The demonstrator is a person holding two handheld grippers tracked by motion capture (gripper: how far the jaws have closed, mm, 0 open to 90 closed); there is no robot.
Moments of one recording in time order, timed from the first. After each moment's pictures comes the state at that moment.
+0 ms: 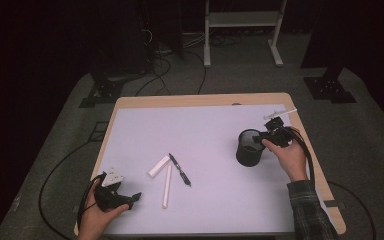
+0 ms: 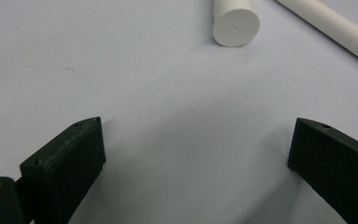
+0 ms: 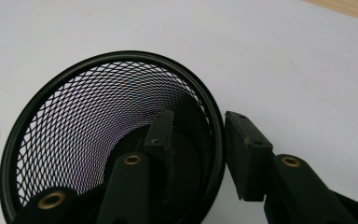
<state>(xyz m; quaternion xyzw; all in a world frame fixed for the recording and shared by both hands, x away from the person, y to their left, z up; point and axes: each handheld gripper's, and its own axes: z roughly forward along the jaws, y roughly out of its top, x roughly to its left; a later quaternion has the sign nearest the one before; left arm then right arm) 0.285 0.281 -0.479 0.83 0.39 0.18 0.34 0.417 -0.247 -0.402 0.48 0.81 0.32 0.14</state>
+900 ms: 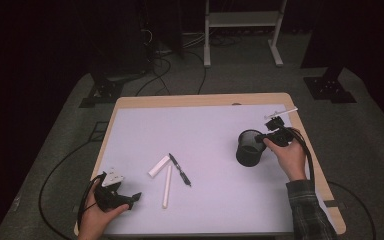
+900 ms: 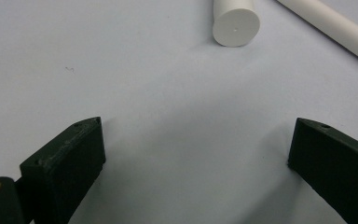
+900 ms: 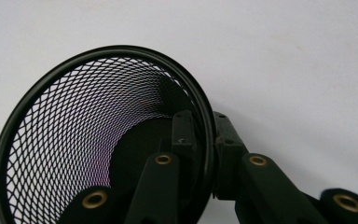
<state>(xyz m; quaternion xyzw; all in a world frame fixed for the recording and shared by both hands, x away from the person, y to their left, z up) 0.285 0.281 -0.479 0.83 0.39 0.18 0.34 0.419 -0.249 -0.404 0.49 0.80 0.32 0.12</state>
